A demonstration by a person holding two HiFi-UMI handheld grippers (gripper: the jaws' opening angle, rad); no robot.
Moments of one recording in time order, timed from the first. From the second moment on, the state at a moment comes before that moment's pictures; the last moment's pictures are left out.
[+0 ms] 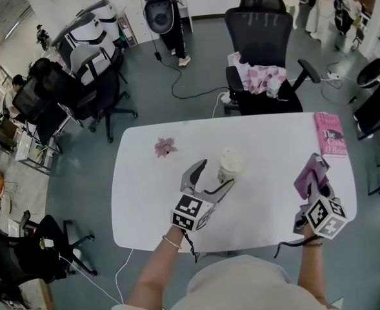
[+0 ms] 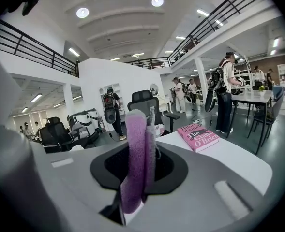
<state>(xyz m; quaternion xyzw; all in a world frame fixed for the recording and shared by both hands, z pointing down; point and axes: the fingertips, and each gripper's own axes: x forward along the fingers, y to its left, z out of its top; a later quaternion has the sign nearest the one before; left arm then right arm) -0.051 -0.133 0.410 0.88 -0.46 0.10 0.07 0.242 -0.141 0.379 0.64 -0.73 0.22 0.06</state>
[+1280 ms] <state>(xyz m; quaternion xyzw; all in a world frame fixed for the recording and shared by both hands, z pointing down) -0.016 -0.169 0.446 0.91 -0.39 0.14 0.06 0.247 -0.122 0.406 0.67 -0.69 0.25 0.09</state>
